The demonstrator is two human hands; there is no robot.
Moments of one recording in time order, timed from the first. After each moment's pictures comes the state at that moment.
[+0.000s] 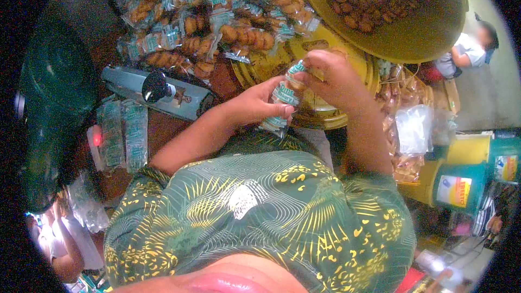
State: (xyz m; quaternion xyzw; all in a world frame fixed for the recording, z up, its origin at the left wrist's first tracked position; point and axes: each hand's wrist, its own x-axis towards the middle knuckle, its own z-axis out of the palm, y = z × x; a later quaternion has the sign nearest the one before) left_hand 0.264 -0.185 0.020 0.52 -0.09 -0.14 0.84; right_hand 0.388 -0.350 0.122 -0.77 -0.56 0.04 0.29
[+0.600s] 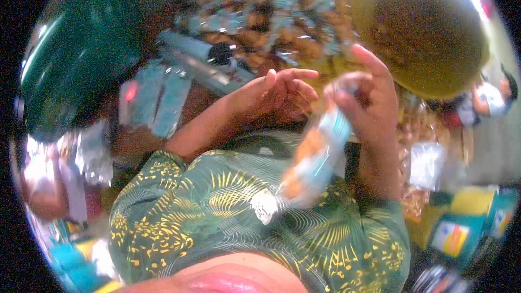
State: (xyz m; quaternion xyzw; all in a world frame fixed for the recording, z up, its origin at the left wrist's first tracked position) left_hand 0.210 -0.155 0.048 0.29 -0.19 -0.07 0.94; right_hand 0.311 -0.343 0.158 -0.56 -0.46 0.17 0.67
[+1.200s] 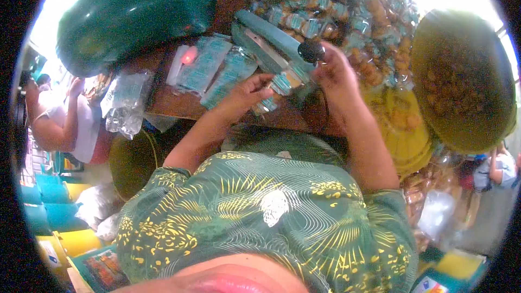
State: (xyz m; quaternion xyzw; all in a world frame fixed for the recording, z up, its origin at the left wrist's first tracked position) left_hand 0.054 -0.091 0.011 0.57 0.20 0.19 0.77; right_hand 0.301 -0.182 0.040 -0.52 -0.53 0.28 0.61
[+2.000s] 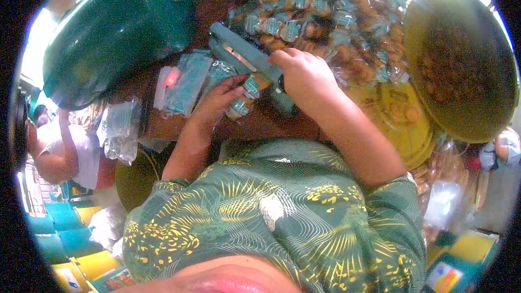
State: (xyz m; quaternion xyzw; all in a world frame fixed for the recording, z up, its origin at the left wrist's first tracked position) left_hand 0.054 -0.053 0.016 0.55 0.23 0.19 0.78; right_hand 0.268 -0.166 0.118 -0.69 -0.69 0.02 0.22
